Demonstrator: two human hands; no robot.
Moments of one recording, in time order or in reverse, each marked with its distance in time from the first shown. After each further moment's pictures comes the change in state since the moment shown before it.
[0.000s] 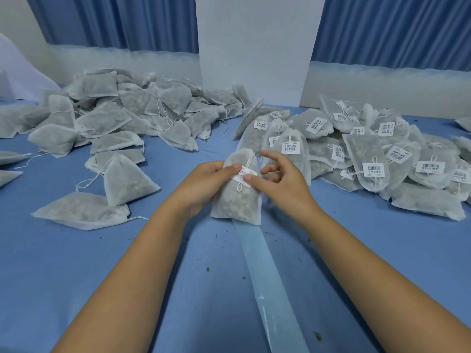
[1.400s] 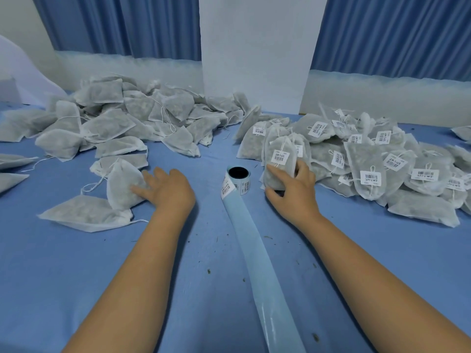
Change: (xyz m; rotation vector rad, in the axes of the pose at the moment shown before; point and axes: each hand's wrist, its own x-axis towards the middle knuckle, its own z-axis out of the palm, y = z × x) left_hand 0.015 -0.017 -0.033 1.269 0.613 -0.421; right_hand 0.016 0.042 -0.020 -0.748 0.137 -0.139
